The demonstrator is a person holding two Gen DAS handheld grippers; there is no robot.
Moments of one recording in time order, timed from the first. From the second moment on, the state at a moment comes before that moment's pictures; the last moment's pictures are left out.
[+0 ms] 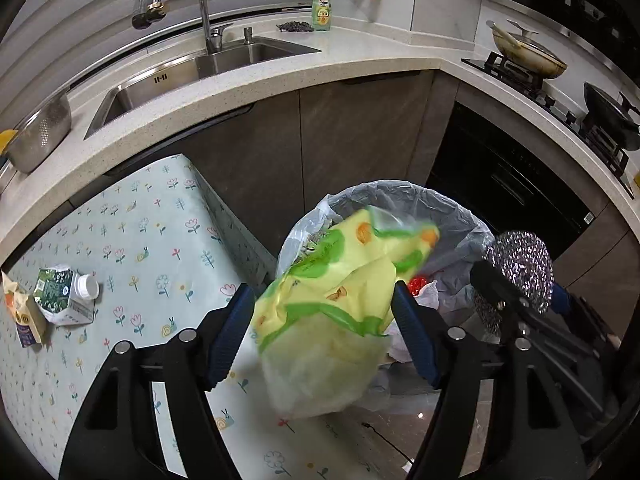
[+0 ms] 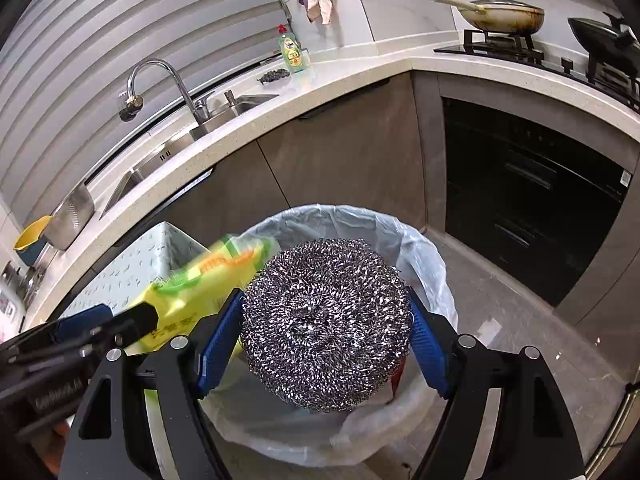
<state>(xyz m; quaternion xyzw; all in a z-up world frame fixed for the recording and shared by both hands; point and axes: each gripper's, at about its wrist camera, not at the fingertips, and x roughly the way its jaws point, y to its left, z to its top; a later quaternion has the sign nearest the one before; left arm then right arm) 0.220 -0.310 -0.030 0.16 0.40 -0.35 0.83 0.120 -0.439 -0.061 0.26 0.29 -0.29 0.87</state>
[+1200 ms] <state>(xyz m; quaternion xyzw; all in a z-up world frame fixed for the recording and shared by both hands) 0.233 -0.183 0.005 0.10 0.38 -0.26 0.88 0.127 -0.351 -0.015 0.24 0.28 -0.23 0.90</state>
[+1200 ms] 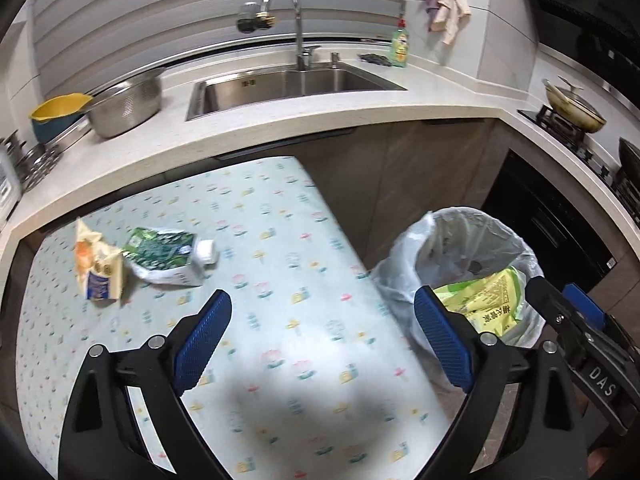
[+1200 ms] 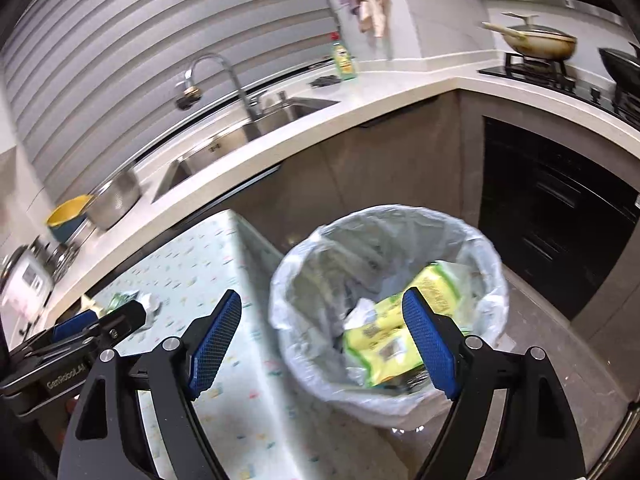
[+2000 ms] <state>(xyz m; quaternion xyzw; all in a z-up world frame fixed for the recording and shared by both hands) 0.328 0.030 -0.031 -0.03 0.45 -0.09 0.89 0.254 -0.204 -0.029 0.18 0.35 -0.09 0.92</state>
